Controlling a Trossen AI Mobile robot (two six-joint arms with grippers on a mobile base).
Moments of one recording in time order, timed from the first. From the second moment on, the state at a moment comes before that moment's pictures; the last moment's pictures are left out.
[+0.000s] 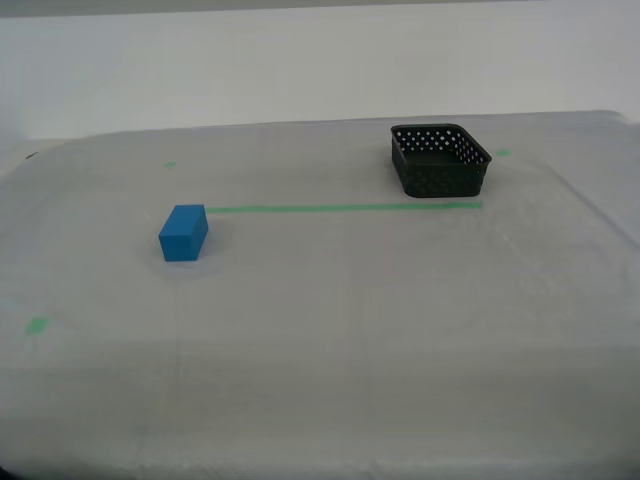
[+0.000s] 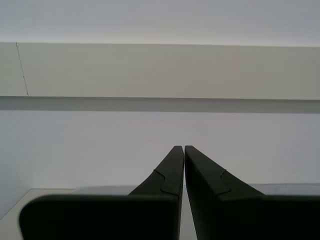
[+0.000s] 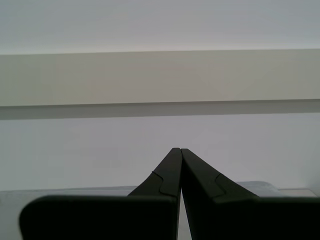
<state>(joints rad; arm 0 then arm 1) 0.00 1.05 0.52 0.62 0.00 0.00 0.00 1.05 0.52 0.61 -0.01 0.00</state>
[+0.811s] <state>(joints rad) 0.00 1.05 0.52 0.59 0.00 0.00 0.00 1.05 0.52 0.60 -0.01 0.00</state>
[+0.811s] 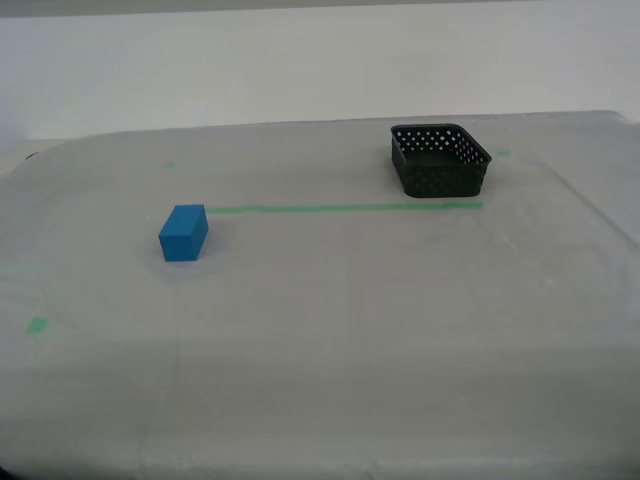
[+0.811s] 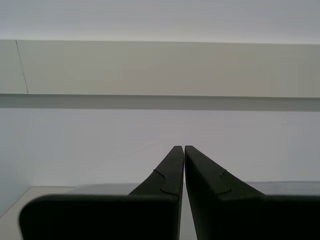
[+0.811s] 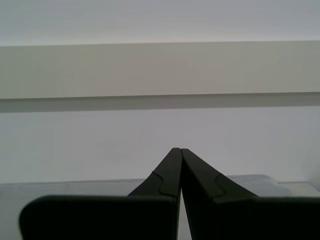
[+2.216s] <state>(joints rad) 0.00 1.05 0.58 0.41 0.00 0.03 0.00 1.05 0.52 0.60 -0.01 0.00</state>
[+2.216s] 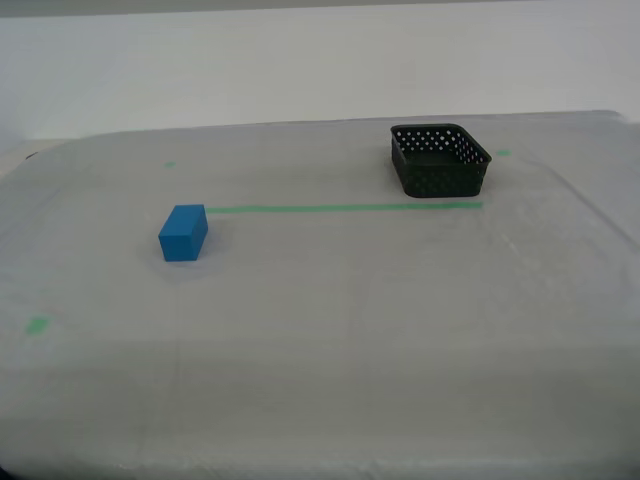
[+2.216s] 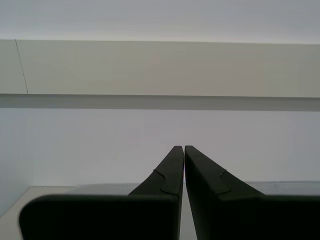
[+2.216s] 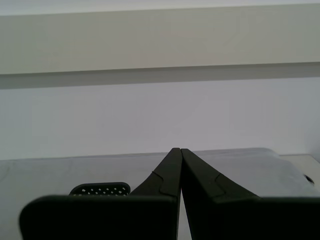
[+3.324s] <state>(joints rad) 0.00 1.21 1.16 -0.56 0.00 0.03 0.00 1.05 0.52 0.60 -0.01 0.00</state>
